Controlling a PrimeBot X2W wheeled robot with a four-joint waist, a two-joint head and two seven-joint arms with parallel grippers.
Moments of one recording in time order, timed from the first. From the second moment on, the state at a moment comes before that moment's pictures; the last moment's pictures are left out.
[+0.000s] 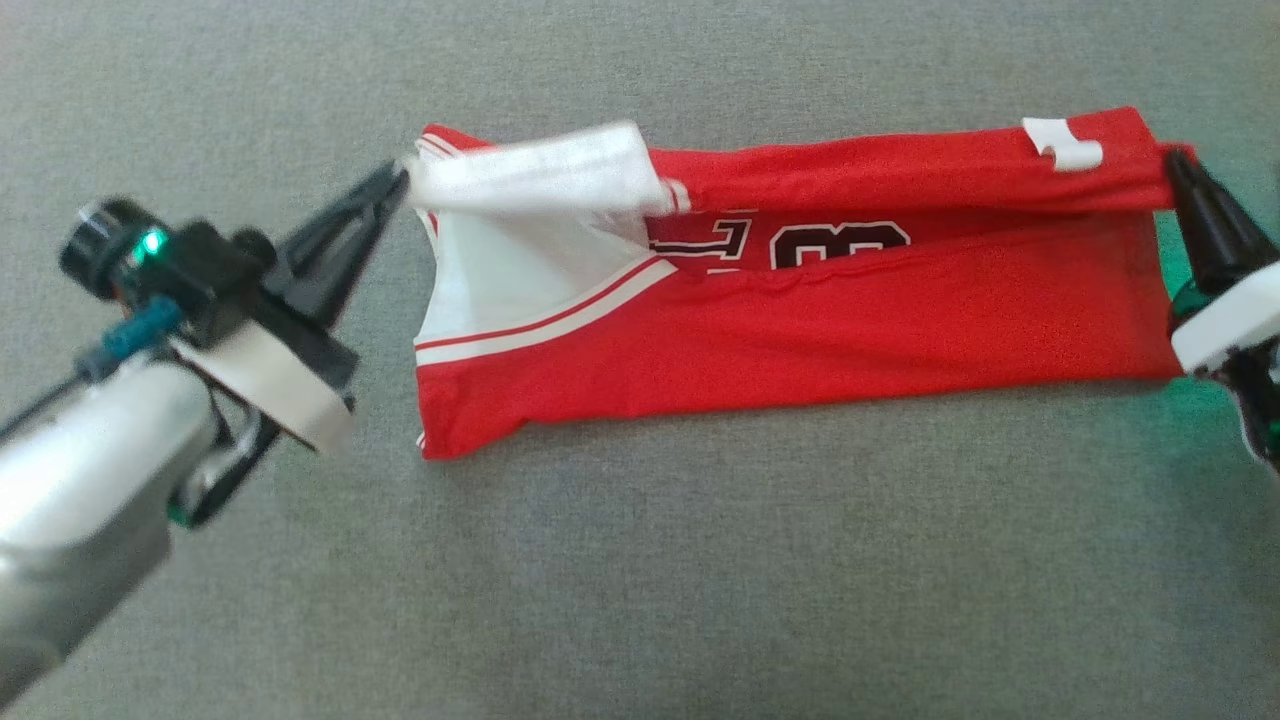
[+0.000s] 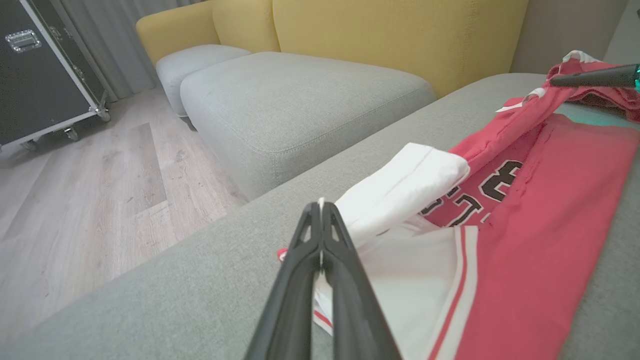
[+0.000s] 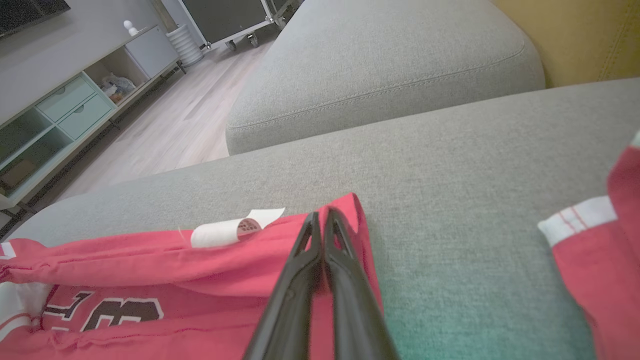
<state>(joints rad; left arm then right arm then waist) -0.94 0.74 -1.22 0.24 -0.84 0.02 -0.25 -0.69 -0.68 0.75 0.61 1.16 0.13 -0.19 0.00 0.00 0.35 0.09</state>
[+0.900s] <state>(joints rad) -0.60 0.63 -0.98 0.15 -0.75 0.14 -0.25 -0.48 -0.65 0.60 0.58 1.13 0.13 -0.23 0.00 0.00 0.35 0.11</state>
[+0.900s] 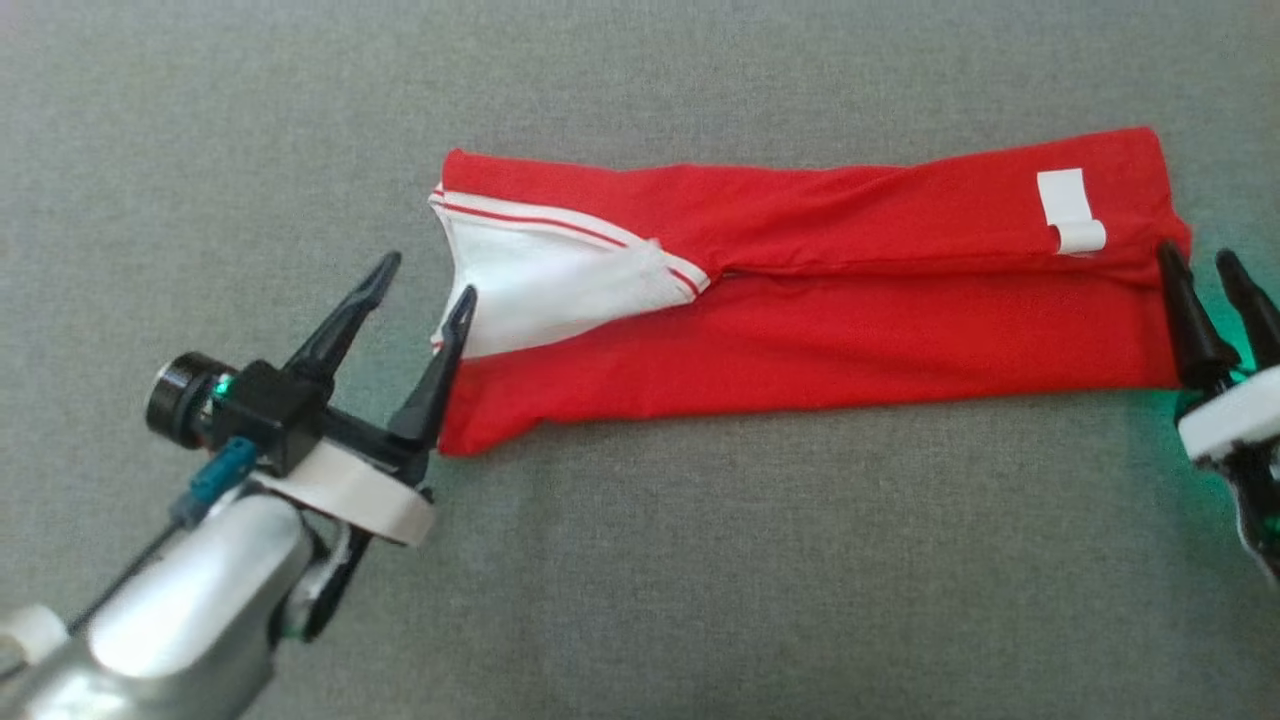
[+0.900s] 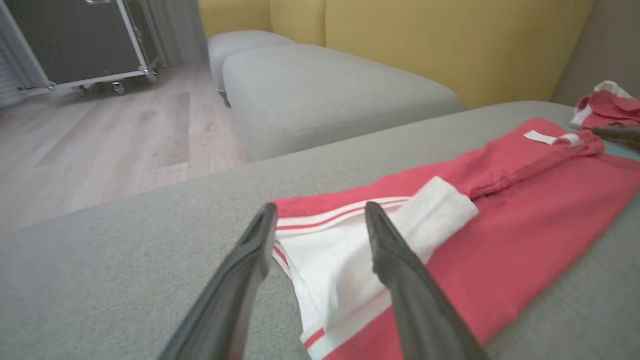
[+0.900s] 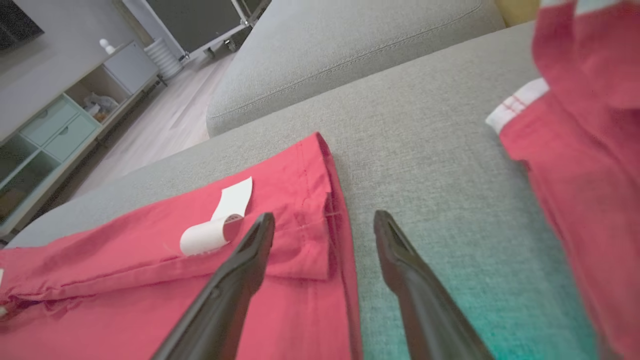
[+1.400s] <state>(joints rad) -0.21 0.32 -0.56 0.08 -0.41 0.32 -0.25 -0.32 -0.51 0.29 0.67 0.95 0.13 -0.24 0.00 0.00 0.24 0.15</state>
